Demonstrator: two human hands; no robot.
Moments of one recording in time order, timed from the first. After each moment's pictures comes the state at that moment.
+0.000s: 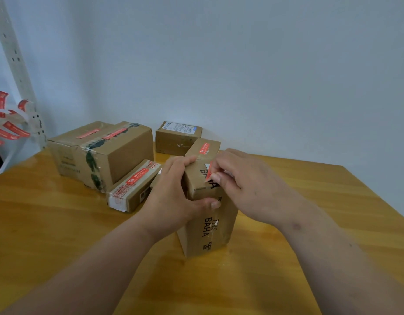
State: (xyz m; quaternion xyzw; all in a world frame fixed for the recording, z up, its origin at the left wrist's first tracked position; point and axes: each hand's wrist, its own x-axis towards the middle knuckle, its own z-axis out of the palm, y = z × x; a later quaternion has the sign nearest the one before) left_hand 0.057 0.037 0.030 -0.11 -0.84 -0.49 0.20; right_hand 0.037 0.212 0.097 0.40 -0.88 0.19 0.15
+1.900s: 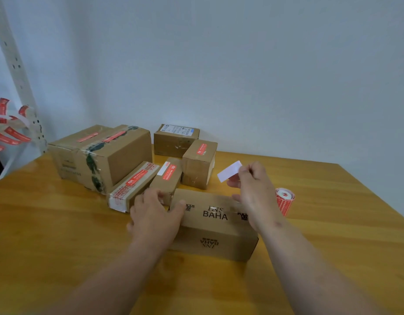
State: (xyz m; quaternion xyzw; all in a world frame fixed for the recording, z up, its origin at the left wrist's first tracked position) left_hand 0.069 0.039 -0.006 0.22 -0.86 -0.44 0.14; right_hand 0.024 0.207 0.052 -0.02 -0.79 0.61 0.11
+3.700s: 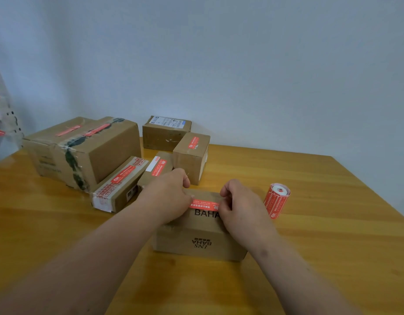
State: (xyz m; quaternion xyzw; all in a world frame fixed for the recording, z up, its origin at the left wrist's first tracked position) left_hand 0.024 0.049 0.036 0.00 -0.96 -0.28 0.00; right_hand 0.036 0.221 0.023 0.12 -0.95 0.27 0.11
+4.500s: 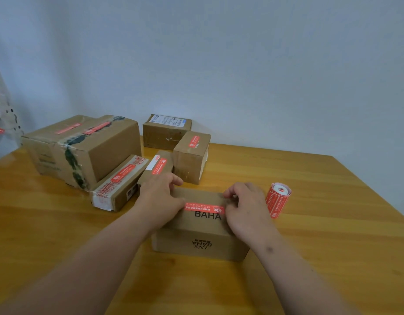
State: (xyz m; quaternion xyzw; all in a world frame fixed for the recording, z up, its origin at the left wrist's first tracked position) left_hand 0.034 0.040 0.020 0.06 -0.92 -0.39 0.03; right_hand 0.026 0.226 0.014 0.07 -0.95 0.29 0.08
